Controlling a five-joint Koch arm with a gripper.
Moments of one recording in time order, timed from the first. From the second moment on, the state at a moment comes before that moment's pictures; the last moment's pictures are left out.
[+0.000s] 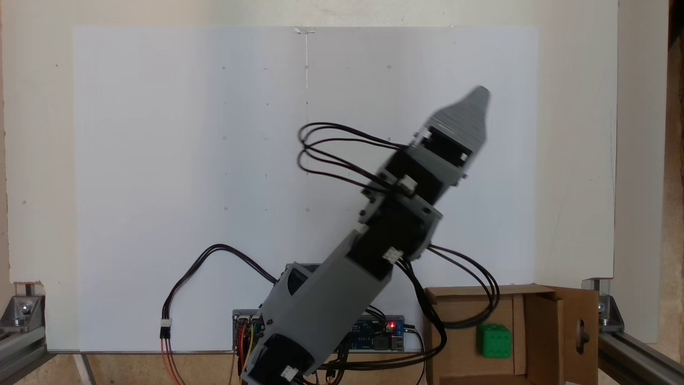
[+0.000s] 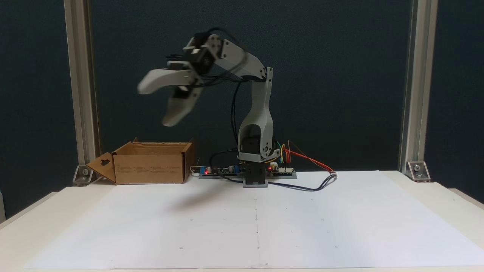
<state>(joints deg) 33.1 98.1 76.4 38.1 -9.1</state>
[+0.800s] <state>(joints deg) -1.0 129.5 131.1 -3.2 -7.9</state>
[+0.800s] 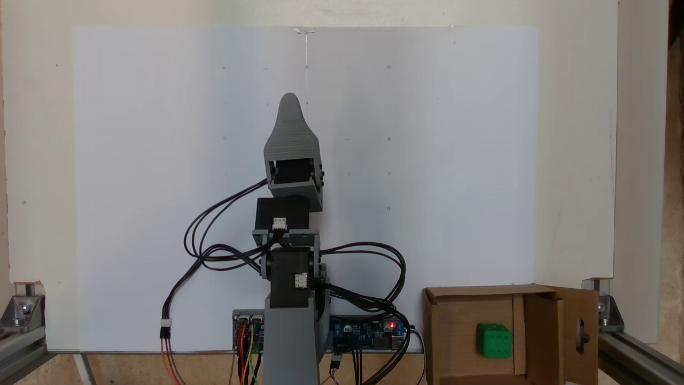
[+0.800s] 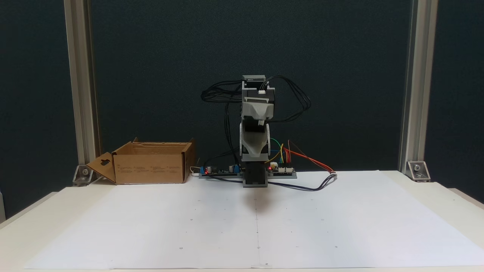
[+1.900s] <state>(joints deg) 0.0 129.5 167.2 -69.8 -7.9</state>
